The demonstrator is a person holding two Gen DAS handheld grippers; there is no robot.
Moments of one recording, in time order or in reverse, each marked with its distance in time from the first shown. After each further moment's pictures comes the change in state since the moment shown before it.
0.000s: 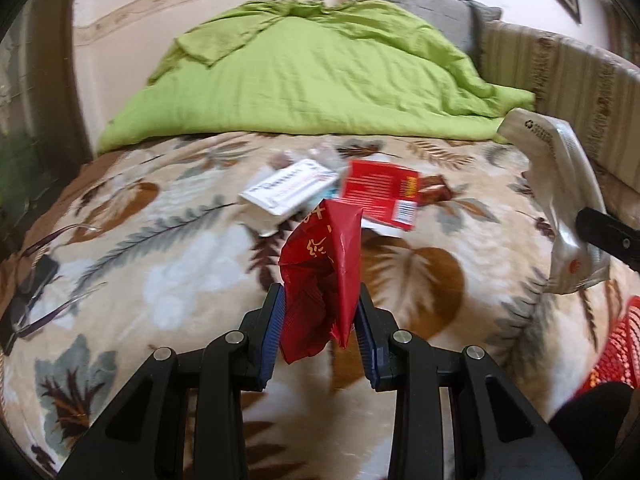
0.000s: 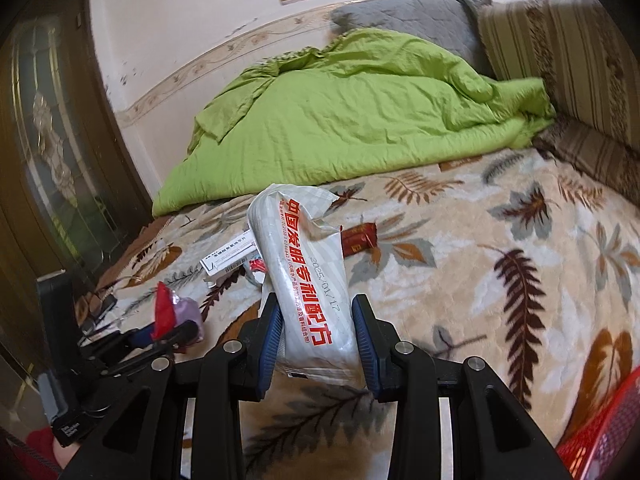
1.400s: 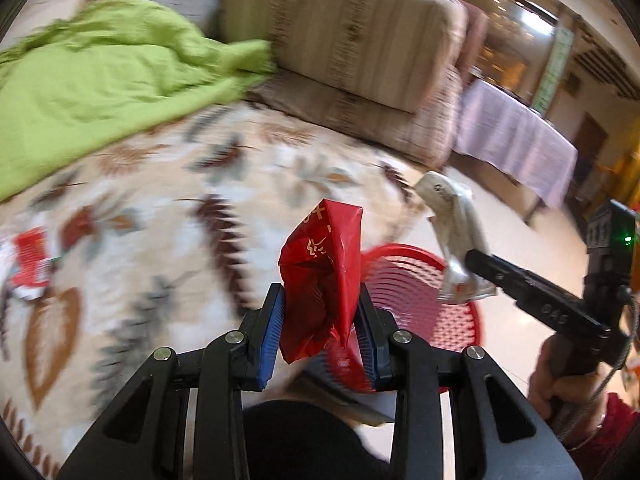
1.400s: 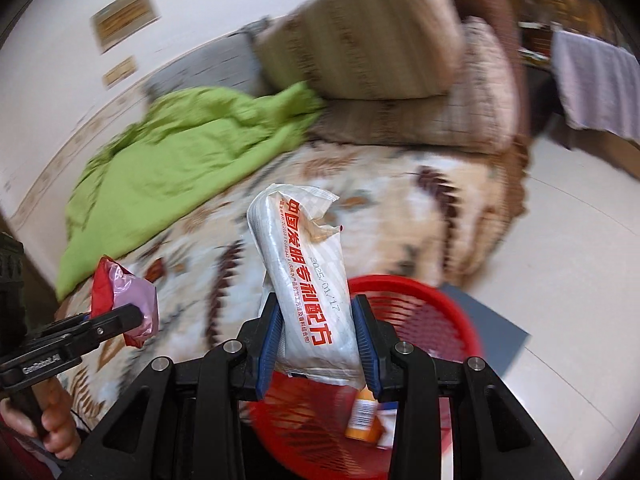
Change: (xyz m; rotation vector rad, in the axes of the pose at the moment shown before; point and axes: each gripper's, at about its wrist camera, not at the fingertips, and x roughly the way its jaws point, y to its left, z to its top) left arm -0.081 -0.274 0.018 0.348 0.191 -0.687; right arm -0.230 -0.204 -0.057 0.371 -0.083 -0.429
